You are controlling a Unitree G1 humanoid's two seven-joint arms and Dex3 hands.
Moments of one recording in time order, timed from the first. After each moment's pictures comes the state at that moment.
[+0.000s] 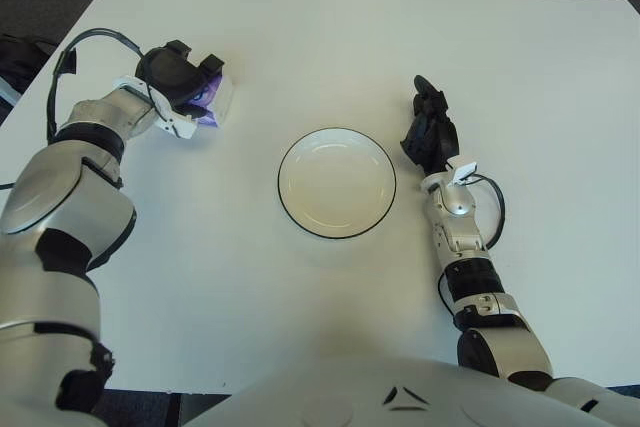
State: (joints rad) left arm -1.08 0.71 -0.89 1.34 1.02 -0.37 0.51; right arm -0.32 0.05 -0.06 0.46 0.01 -0.35 -0.02
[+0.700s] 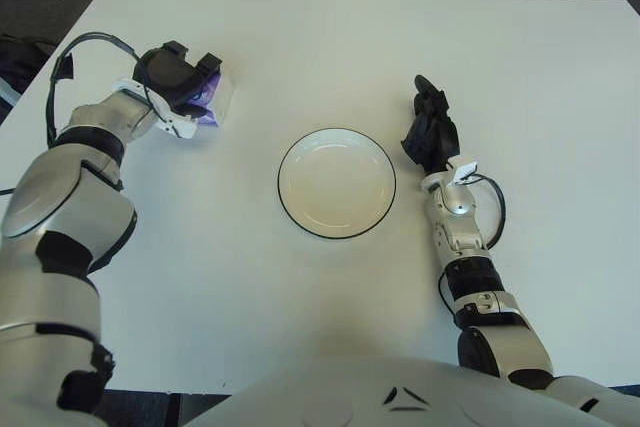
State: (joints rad) left arm -1.09 0.72 -0.85 1.34 1.00 -0.40 0.51; right arm -0.32 0.05 -0.06 0.47 0.01 -0.36 -0.02
